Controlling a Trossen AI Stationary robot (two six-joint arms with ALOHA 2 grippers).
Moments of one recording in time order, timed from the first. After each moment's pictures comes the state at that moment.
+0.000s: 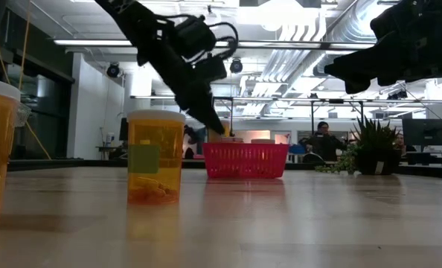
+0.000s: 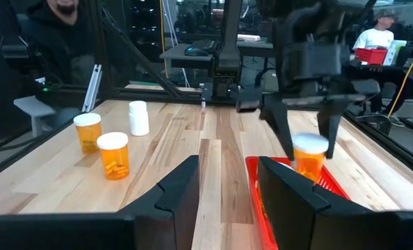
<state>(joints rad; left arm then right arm) 0.28 1.73 1.10 -0.18 0.07 0.31 0.00 0.78 0.06 0.69 -0.06 -0.03</state>
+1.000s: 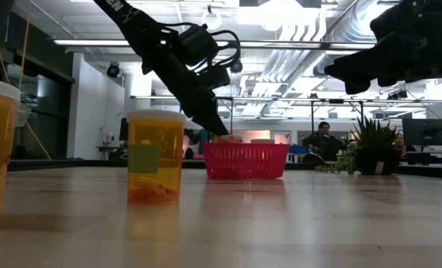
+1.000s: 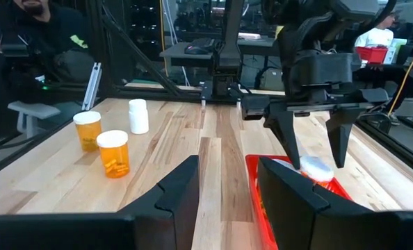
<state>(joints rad) 0.30 1.79 1.10 -0.11 0.09 0.30 -0.01 0.79 0.06 0.68 -0.06 -0.03</state>
